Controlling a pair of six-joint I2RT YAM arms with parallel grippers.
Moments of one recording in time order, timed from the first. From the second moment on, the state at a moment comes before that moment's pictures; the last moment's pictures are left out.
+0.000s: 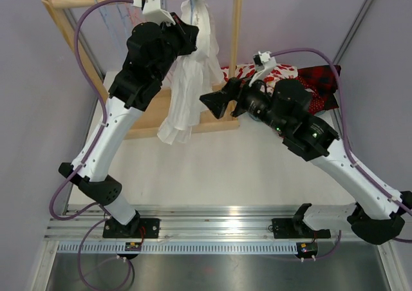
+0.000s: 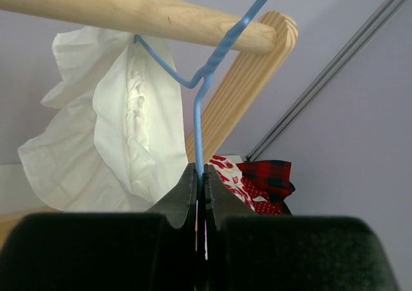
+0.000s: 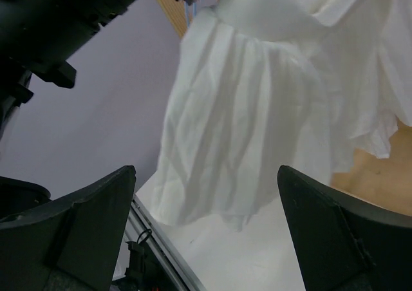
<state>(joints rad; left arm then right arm) -0.61 1.63 2.13 -0.41 -0.23 -0.45 0.83 1.20 1.53 -0.31 0.01 0.46</state>
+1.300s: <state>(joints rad) -0.57 1.57 2.14 -0.52 -0.18 -0.43 1.55 1.22 1.08 -0.23 0.74 0.59</state>
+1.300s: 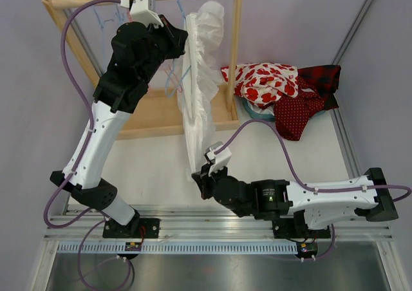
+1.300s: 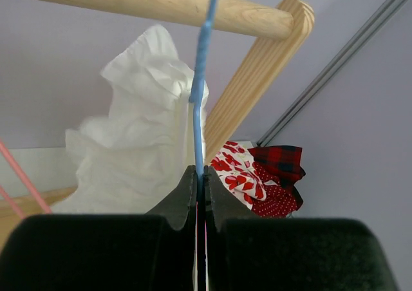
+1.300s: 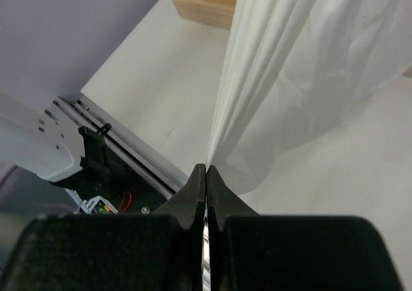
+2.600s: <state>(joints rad) -0.65 0.89 1.48 -0.88 0.00 -0.41 0.21 1.64 2.46 -0.58 0.34 0.16</state>
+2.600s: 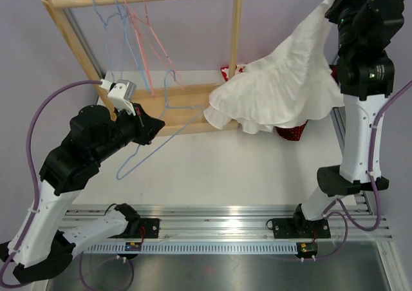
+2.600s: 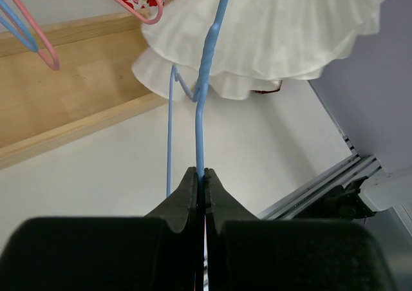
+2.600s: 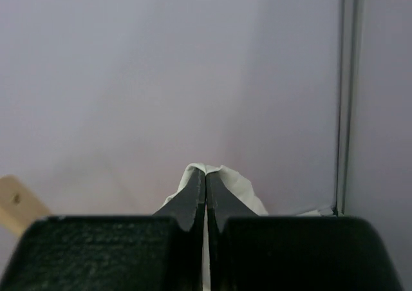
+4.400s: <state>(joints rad) -0.60 1.85 2.22 -0.35 -0.36 -0.31 0.06 1.21 0.96 -0.08 -0.38 0.60</state>
